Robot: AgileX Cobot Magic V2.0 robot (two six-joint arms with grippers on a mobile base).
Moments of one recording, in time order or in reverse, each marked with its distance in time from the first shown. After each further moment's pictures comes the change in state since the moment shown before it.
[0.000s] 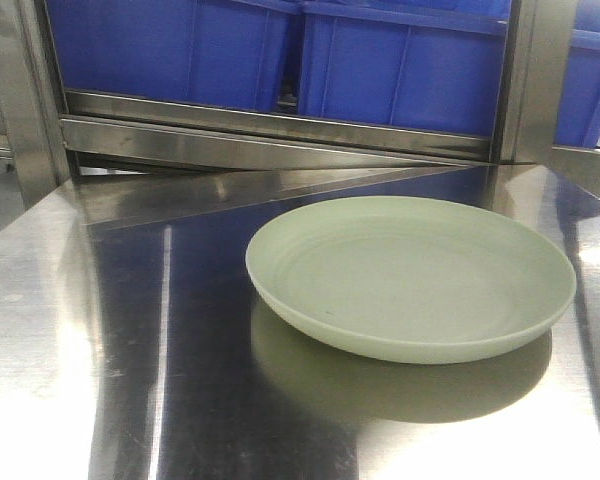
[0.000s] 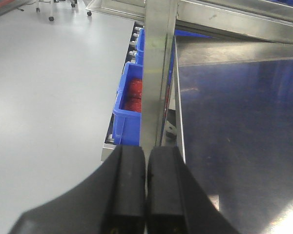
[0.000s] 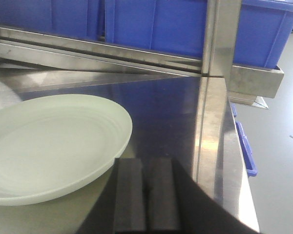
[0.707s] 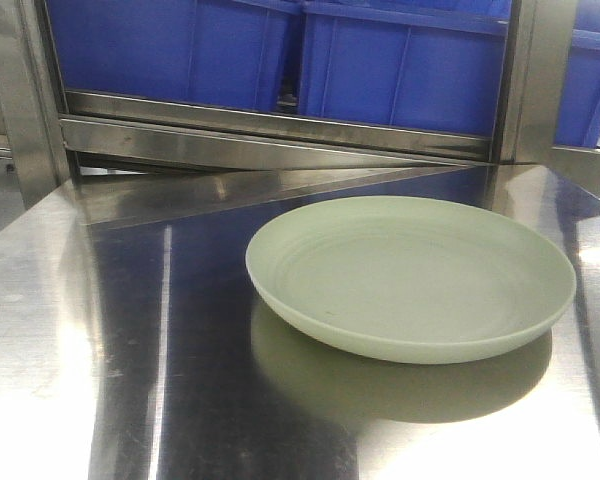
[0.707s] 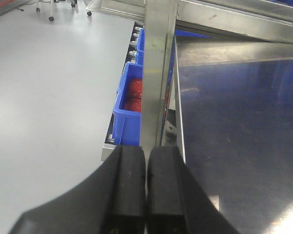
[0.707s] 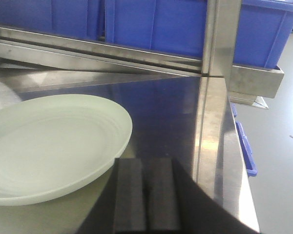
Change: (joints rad) left arm 0.000 0.000 0.000 0.000 0.000 0.000; right arm 0.000 0.000 0.000 0.000 0.000 0.000
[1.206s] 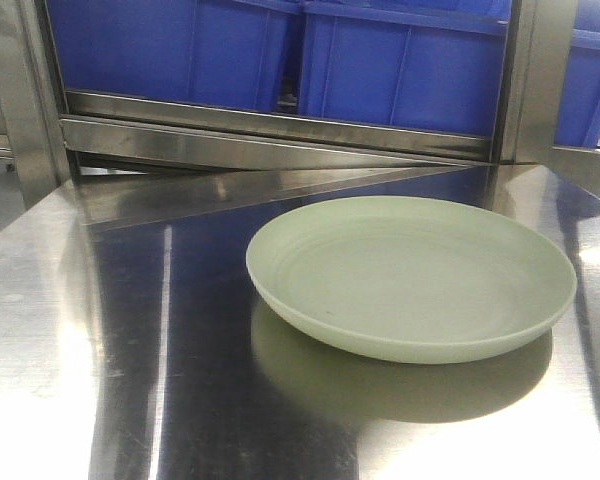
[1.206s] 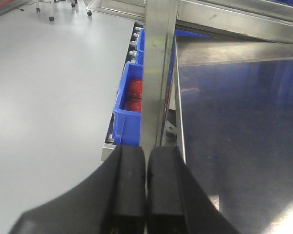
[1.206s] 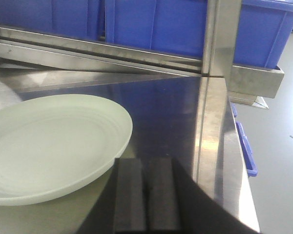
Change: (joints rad) left arm 0.000 0.000 0.000 0.000 0.000 0.000; right arm 0.000 0.000 0.000 0.000 0.000 0.000
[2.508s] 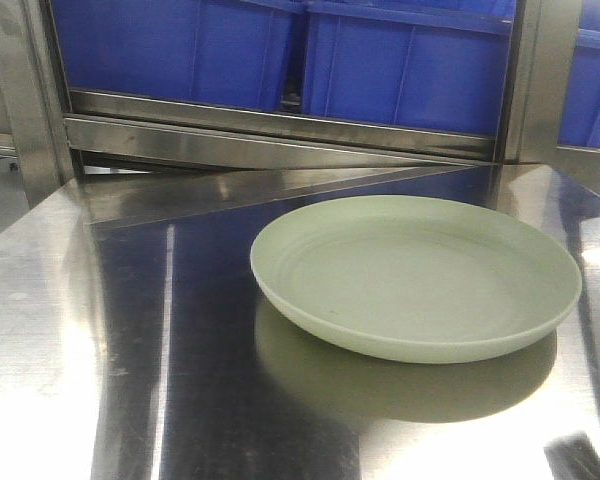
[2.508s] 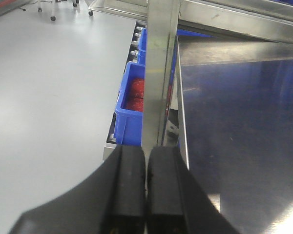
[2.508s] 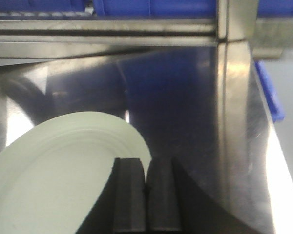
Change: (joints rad) left arm 0.000 0.000 0.000 0.000 0.000 0.000; right arm 0.000 0.846 -0.489 0.200 -0.048 0.020
